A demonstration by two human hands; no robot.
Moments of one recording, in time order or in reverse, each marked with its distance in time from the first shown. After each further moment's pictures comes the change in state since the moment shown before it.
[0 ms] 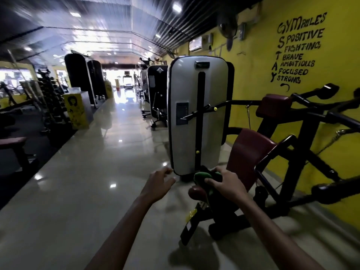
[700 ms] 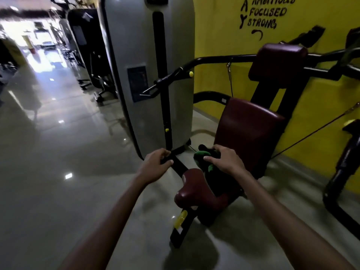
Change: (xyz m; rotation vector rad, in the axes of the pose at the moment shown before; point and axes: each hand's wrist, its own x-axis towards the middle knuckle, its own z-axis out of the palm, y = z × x) left_hand 0.391 -0.137 0.117 -0.011 -0.370 0.155; right_hand 0.352 0.085 0.076 -0.050 0.073 0.379
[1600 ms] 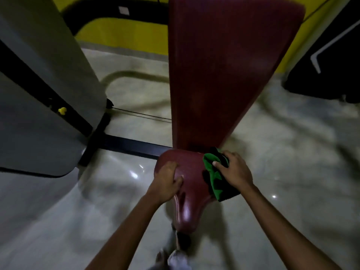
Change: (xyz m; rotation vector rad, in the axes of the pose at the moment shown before) left_hand 0.296 -0.217 0.259 0.029 -0.897 0.316; right_hand 0.200 0.170 0.229 0.021 0.259 0.836
